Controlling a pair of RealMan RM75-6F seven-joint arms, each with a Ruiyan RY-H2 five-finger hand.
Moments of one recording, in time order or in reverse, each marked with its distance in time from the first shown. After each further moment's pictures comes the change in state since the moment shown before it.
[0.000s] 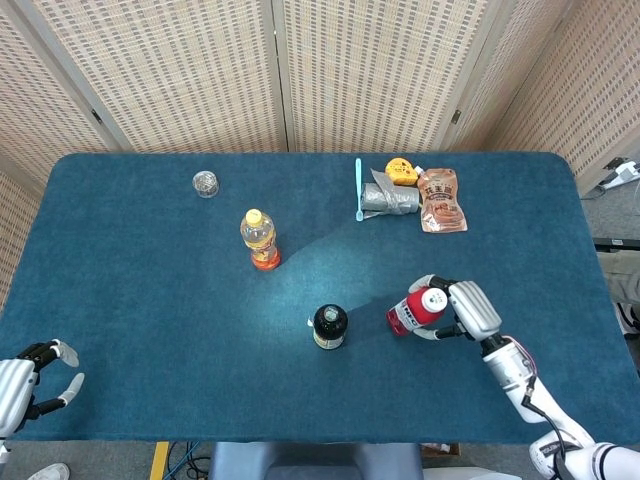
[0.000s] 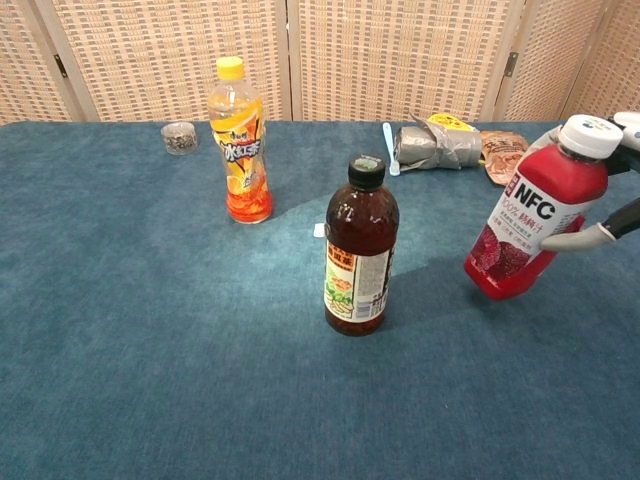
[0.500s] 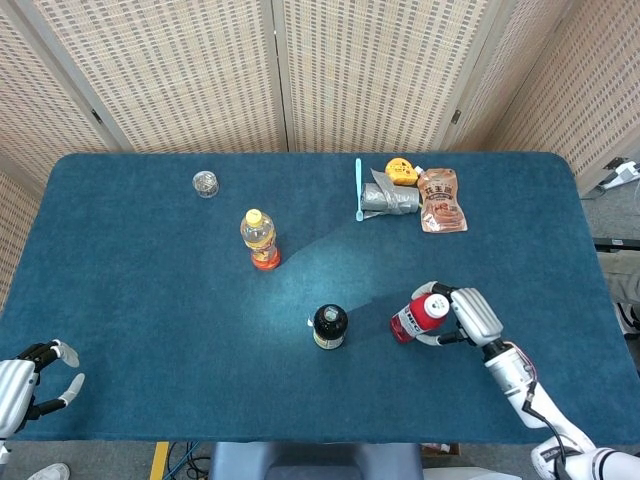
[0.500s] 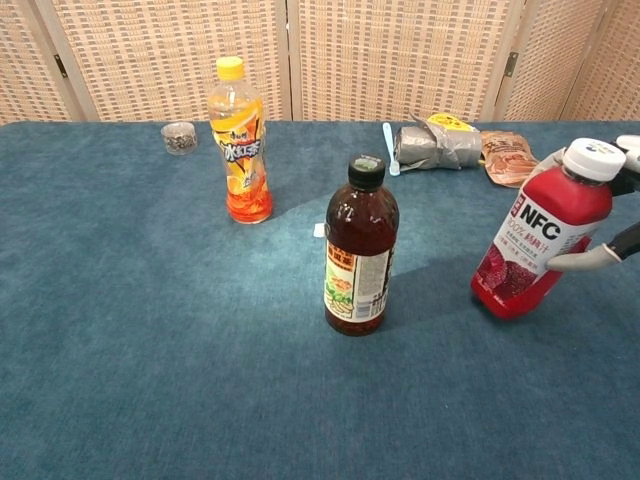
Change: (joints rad) left arm 0.001 0.000 0.001 -0.001 0.000 0.001 0.001; right arm -0.017 -0.026 -0.018 0.042 -0.002 -0.014 0.024
